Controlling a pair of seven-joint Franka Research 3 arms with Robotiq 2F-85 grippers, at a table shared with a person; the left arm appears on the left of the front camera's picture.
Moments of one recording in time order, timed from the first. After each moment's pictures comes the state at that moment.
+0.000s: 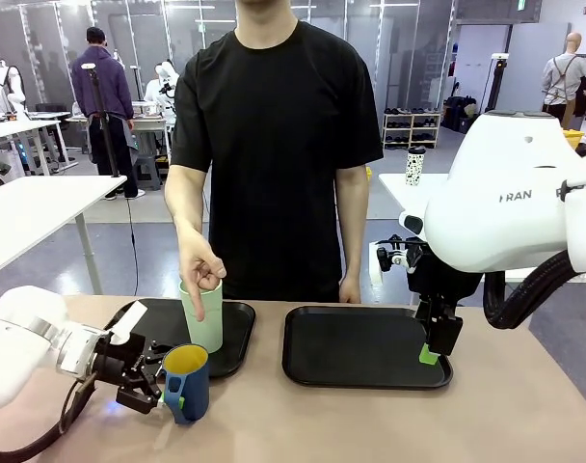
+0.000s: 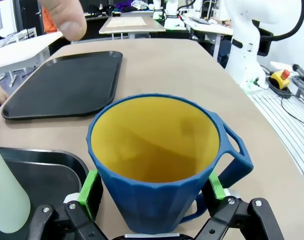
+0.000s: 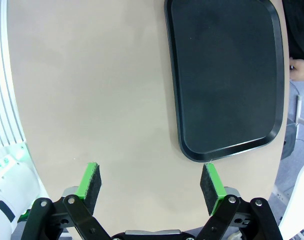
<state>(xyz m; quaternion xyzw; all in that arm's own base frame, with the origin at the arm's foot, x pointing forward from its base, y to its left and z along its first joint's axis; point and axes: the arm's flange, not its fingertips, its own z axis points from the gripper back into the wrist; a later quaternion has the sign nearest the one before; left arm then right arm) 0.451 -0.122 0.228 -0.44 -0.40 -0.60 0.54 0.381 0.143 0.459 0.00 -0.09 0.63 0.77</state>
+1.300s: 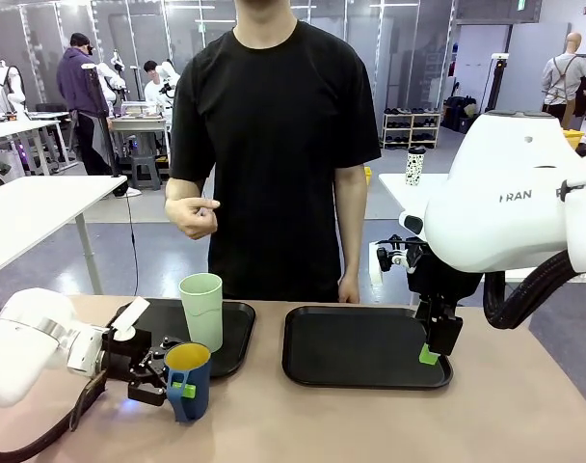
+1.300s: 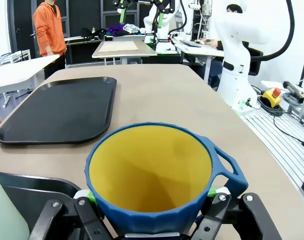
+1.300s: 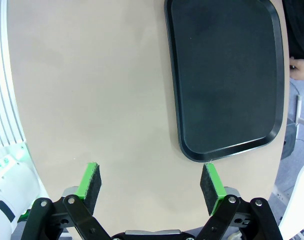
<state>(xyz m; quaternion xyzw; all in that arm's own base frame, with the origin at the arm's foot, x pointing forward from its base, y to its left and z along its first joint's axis) 0.458 -0.134 0.228 -0.49 -0.42 -0.58 0.50 0.381 0.143 0.459 0.00 -0.09 0.63 0.77</state>
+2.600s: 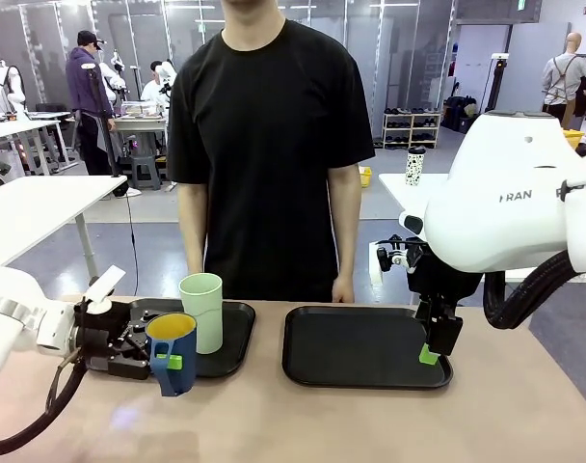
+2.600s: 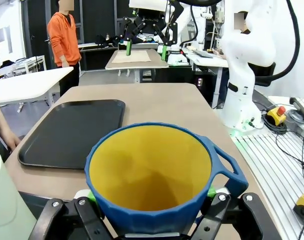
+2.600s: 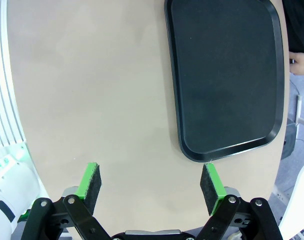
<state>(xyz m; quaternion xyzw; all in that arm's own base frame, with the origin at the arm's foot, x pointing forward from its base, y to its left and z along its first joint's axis) 0.430 -0.120 0.299 -0.47 -0.45 -0.56 0.51 0.381 0.143 0.459 0.00 -0.09 0.63 0.77</state>
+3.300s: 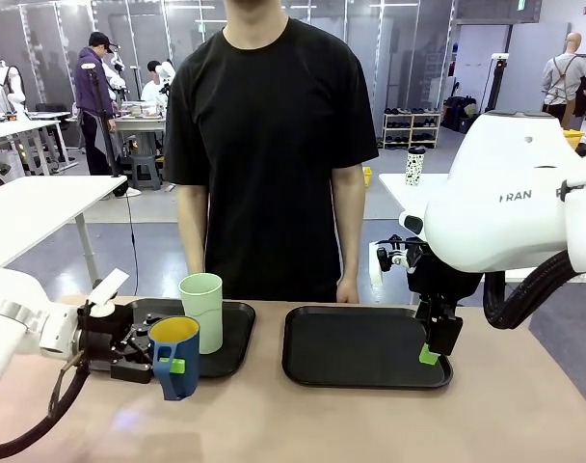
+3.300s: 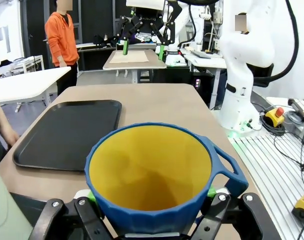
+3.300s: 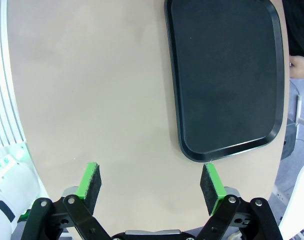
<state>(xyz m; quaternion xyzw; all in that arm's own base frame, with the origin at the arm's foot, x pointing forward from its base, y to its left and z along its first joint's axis) 0.424 -0.131 0.294 -0.48 -0.45 -0.55 0.51 0.381 0.143 0.459 0.00 -0.09 0.63 0.77</state>
